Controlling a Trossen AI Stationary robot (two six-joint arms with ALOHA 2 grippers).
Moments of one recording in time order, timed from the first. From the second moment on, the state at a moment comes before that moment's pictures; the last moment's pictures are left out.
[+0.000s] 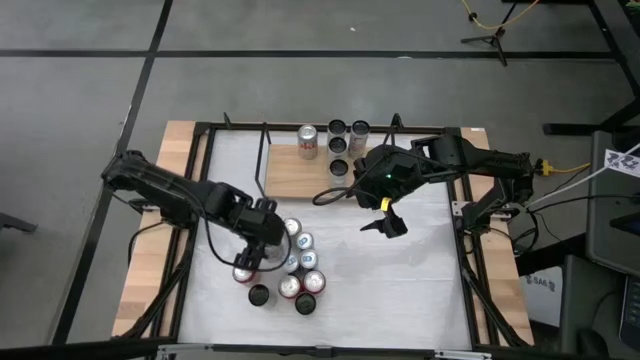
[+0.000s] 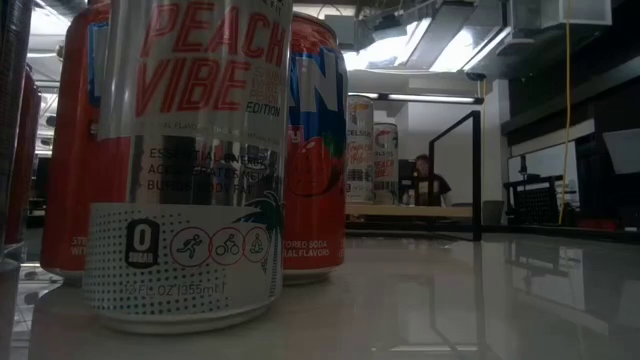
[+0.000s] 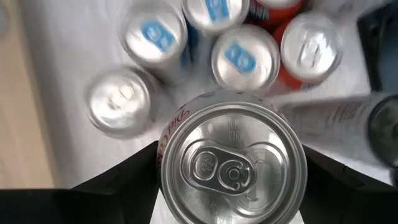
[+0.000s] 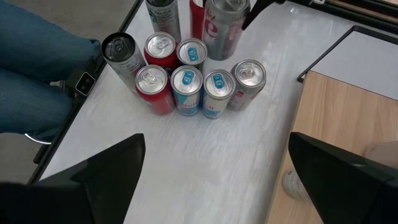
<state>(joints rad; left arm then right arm) -0.31 1.46 1.36 -1.08 -0.01 -0.12 0.10 1.67 2.06 -1.28 -0.19 -0.24</state>
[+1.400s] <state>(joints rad) 0.34 1.71 1.57 -1.02 0.14 0.53 0.10 1.67 2.06 -1.28 -0.19 -0.24</state>
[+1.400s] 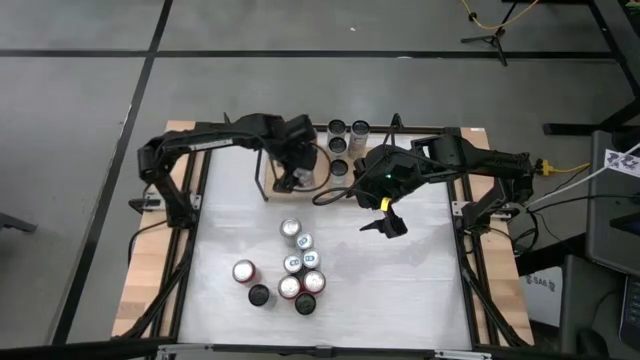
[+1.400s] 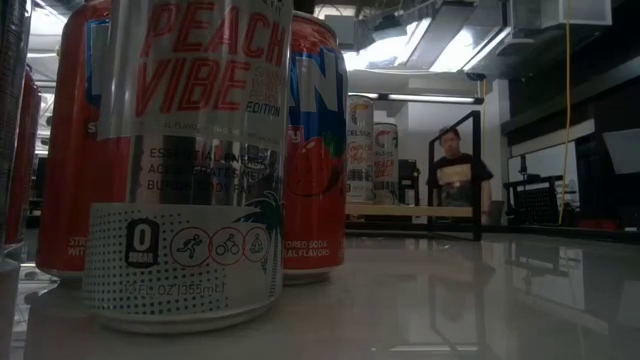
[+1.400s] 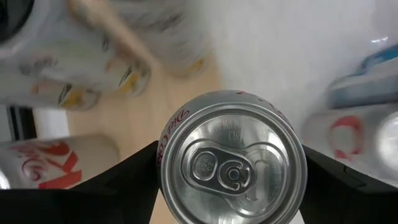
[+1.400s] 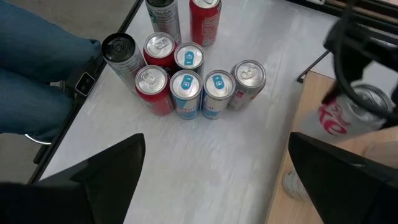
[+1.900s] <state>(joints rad) 0.44 1.81 1.57 -0.96 0.15 0.56 0.10 1.67 2.06 -1.28 -0.19 -0.24</state>
